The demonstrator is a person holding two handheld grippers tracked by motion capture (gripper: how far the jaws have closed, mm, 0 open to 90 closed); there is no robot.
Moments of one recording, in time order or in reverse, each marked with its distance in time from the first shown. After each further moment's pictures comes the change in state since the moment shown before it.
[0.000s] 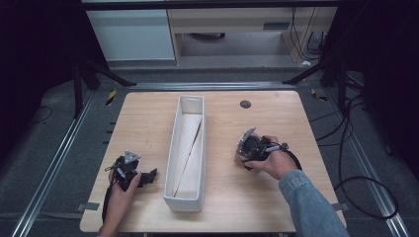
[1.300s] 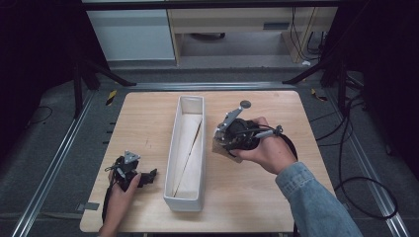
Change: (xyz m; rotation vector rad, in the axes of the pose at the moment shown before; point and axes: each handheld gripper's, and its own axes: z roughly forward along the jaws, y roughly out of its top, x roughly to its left) left arm 0.000 0.000 0.000 -0.001 0.001 0.000; right arm 0.029 0.076 -0.120 -0.176 0.030 -0.138
